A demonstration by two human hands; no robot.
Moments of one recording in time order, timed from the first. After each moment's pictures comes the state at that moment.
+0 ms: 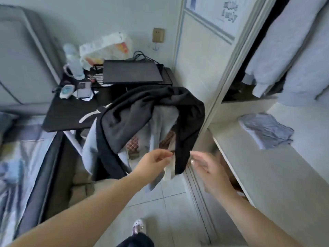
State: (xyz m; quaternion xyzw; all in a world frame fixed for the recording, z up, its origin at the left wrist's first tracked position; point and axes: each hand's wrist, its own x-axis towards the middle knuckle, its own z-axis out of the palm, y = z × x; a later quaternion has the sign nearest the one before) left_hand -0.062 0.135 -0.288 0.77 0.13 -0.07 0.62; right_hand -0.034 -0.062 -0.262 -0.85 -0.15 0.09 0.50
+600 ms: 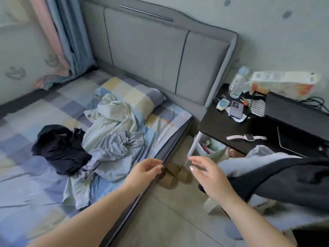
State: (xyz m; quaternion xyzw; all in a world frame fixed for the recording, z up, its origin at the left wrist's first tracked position) left_hand -0.396 0.467 -0.310 0.59 0.45 0.21 0.63; right_hand -0.210 0.353 -0.256 -0.72 -0.47 0.32 0.41
